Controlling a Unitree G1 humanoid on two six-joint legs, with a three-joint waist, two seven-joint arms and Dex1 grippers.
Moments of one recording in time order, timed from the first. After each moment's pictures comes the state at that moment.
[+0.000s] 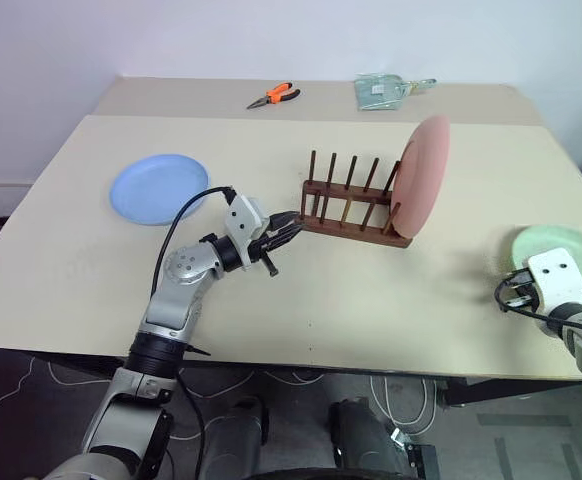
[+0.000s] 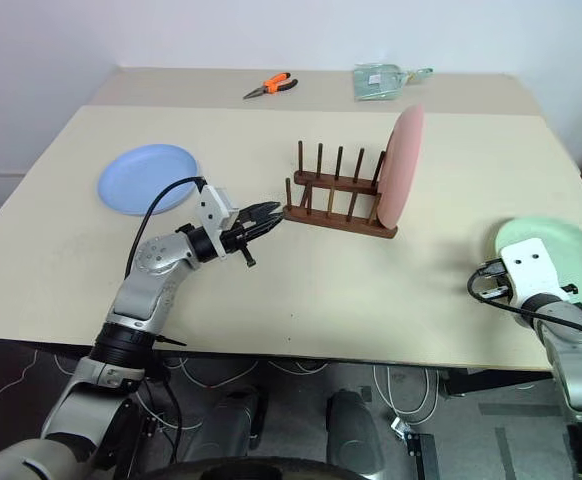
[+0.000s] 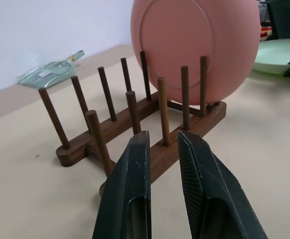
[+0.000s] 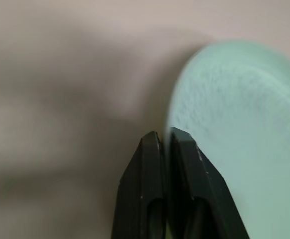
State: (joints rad) left arm -0.48 0.27 -0.12 0.14 -0.21 0.02 -0.79; right arm 0.08 -0.80 -0.31 -0.12 0.19 0.55 0.32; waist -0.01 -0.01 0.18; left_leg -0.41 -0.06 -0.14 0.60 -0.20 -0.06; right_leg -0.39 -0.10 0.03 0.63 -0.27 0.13
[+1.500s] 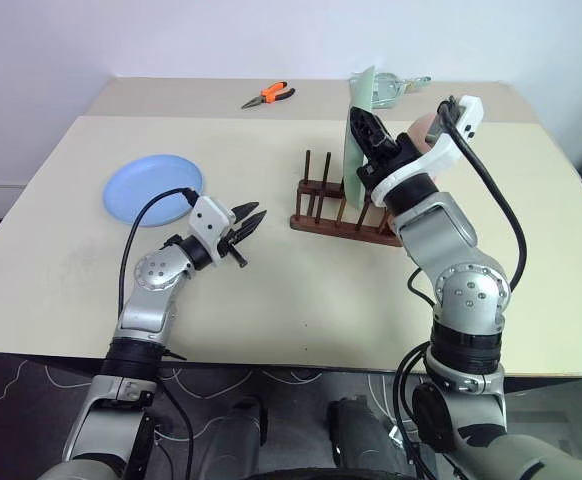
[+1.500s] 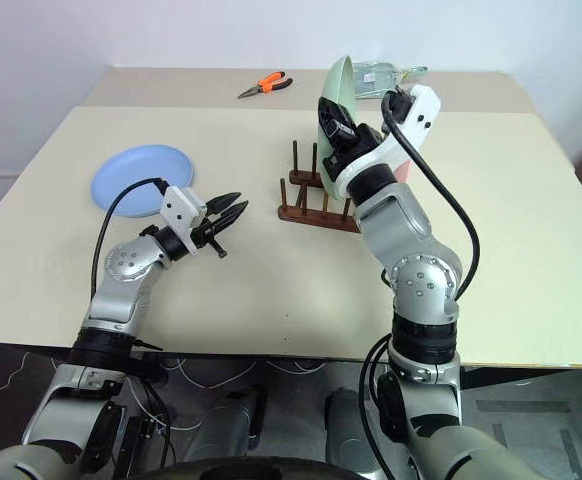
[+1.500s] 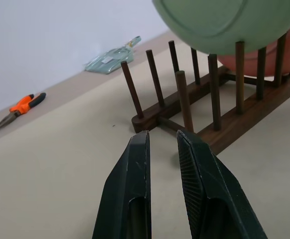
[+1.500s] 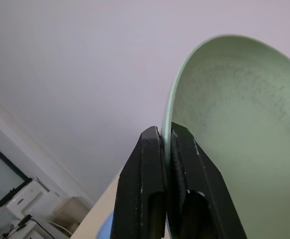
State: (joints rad) left arm -0.44 0.34 -0.03 0.22 -0.14 -0.13 -0.69; right arm -0.63 -0.10 -0.16 -0.31 1.01 0.61 -0.21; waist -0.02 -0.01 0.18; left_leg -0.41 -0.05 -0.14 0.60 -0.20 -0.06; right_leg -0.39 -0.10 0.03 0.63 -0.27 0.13
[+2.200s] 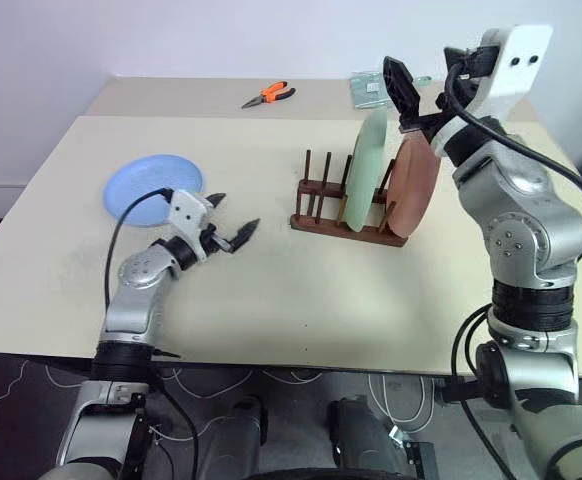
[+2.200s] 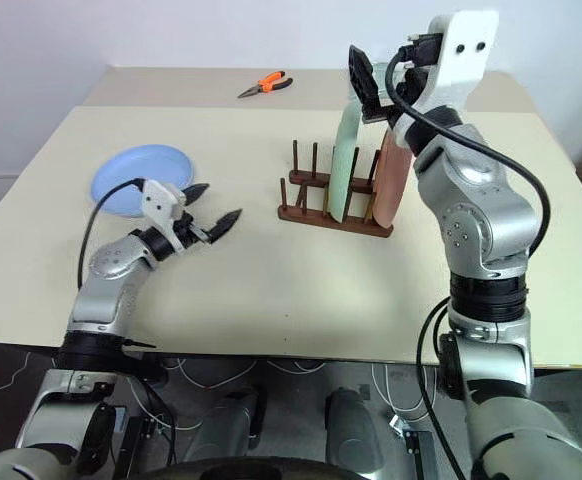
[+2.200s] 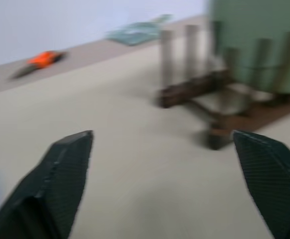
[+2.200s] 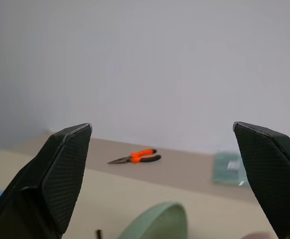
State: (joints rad) left arm -0.43 0.36 0.10 0.18 -0.22 0.11 -0.54; right arm -0.79 -0.54 -0.03 -0.21 0.46 0.51 0.11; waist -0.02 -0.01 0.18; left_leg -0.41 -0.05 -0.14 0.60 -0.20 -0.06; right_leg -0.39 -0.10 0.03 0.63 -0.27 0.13
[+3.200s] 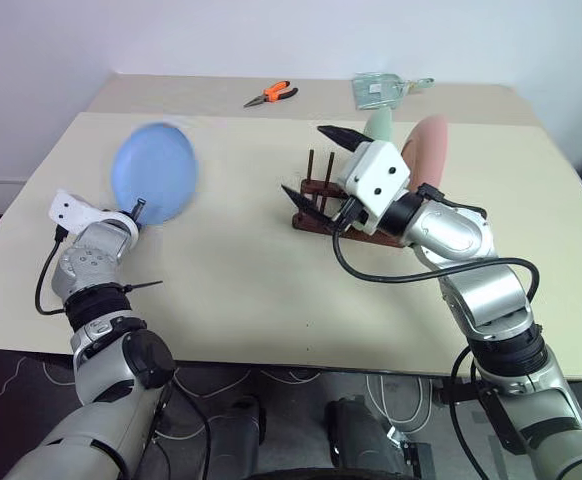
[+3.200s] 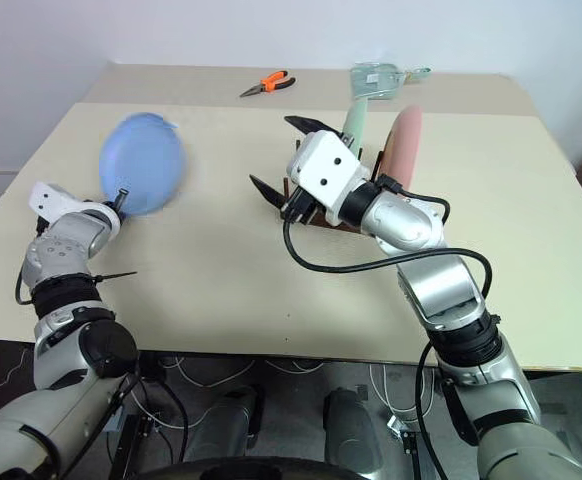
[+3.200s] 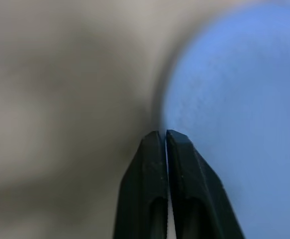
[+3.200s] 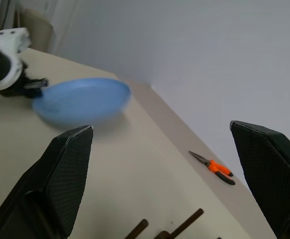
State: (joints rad) left arm -0.81 0.28 0.82 0.54 -0.63 0.64 0.35; right arm -0.61 -0.49 0.22 -0.39 0.13 0.35 0.48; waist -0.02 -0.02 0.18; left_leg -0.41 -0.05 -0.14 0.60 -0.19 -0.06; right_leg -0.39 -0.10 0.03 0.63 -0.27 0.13
